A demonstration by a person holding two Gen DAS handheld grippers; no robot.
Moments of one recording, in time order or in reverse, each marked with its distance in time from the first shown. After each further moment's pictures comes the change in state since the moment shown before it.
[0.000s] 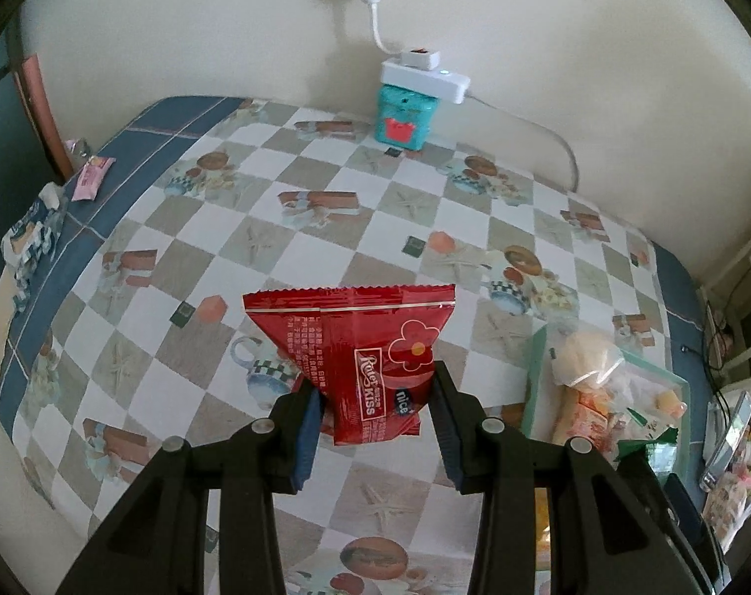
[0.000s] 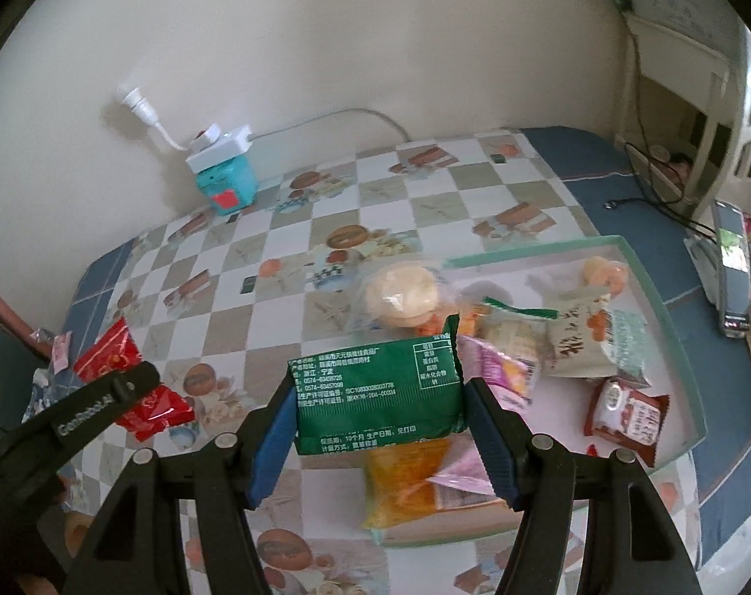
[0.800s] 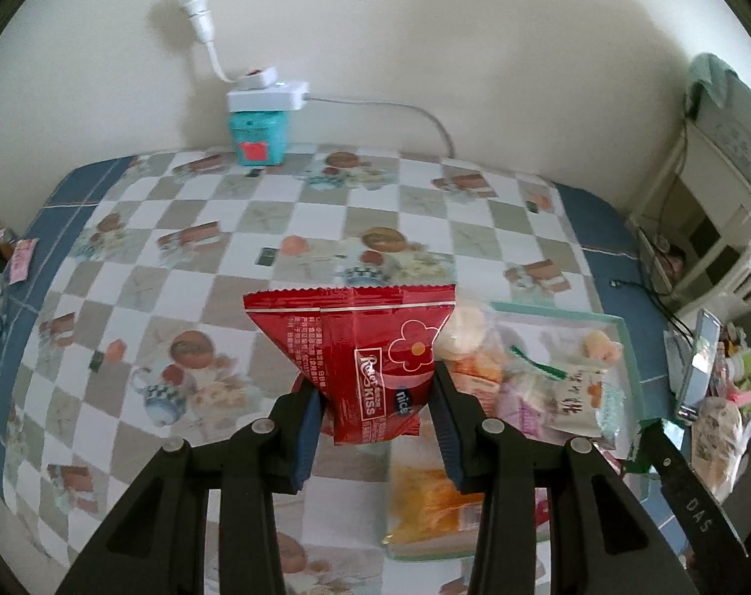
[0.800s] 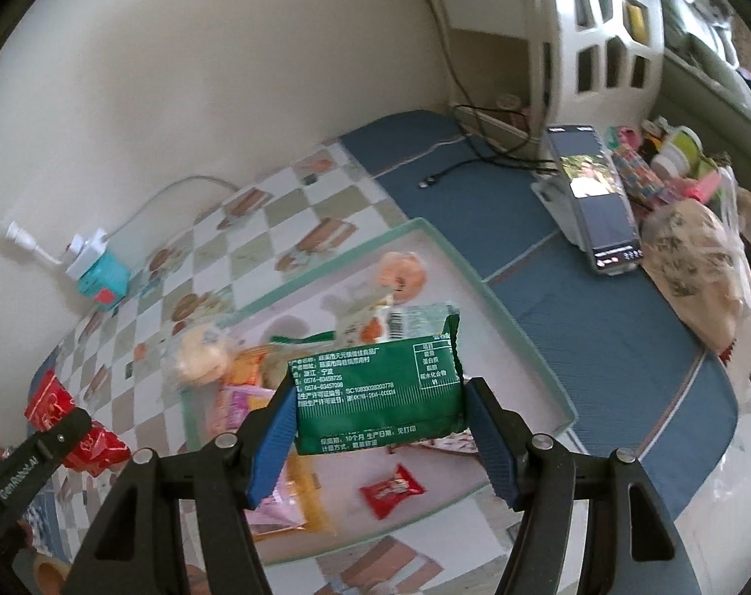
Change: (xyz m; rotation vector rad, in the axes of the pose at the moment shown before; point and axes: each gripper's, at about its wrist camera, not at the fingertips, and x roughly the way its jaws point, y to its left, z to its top) left arm -0.014 -0.106 -0.021 0.242 -0.017 -0.127; right arm -0.020 -0.147 0.002 0.300 -0.035 -0.168
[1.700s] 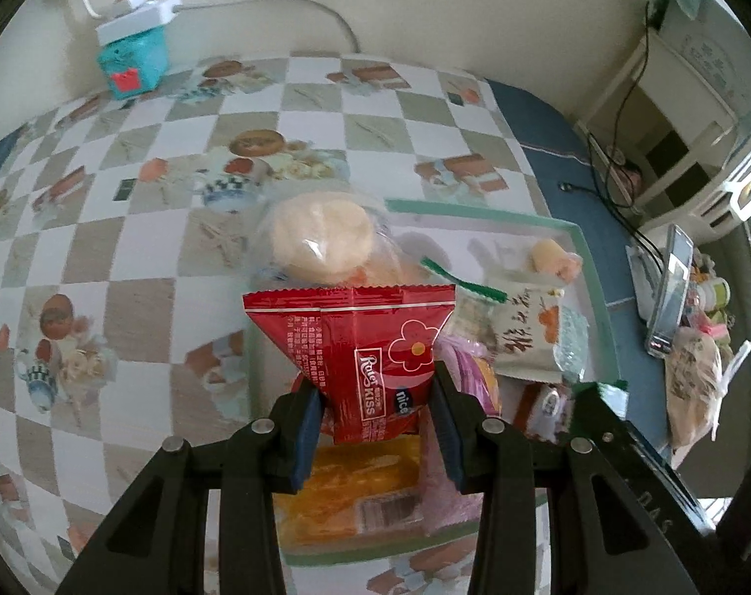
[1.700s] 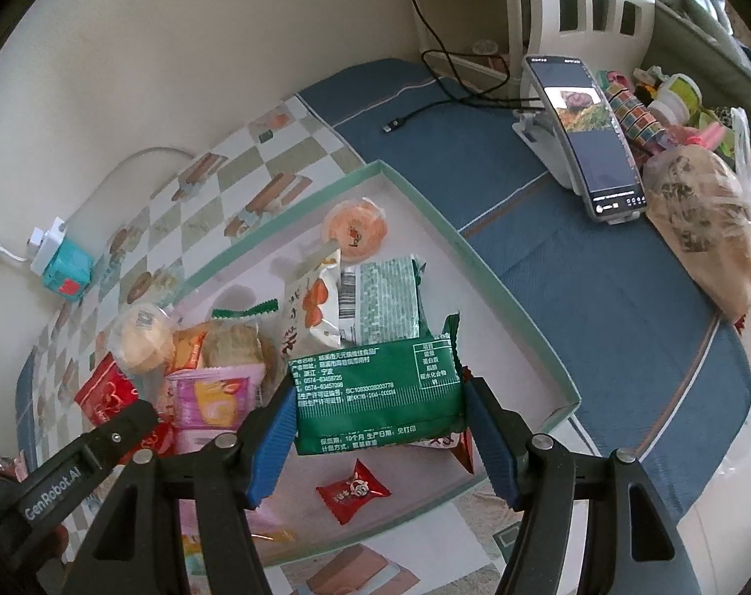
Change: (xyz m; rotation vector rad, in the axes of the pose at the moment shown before) left arm 0.070 -0.058 -0.023 0.094 0.241 -0.181; right arm 0.045 -0.017 -0.008 0.034 0.118 -0.031
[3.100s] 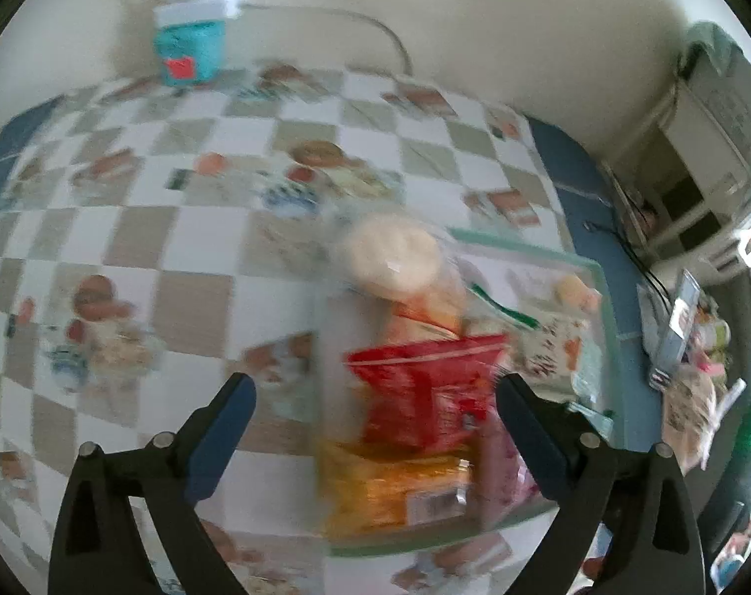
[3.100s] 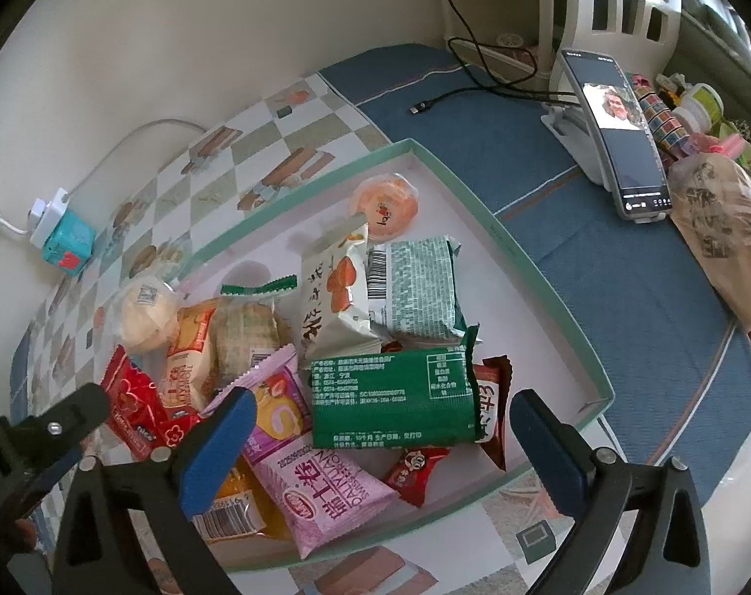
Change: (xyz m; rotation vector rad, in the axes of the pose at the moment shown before) left arm -0.027 0.043 -0.001 -0.110 -0.065 0.037; right arm 0.010 0.018 -0.005 -0.049 0.021 0.009
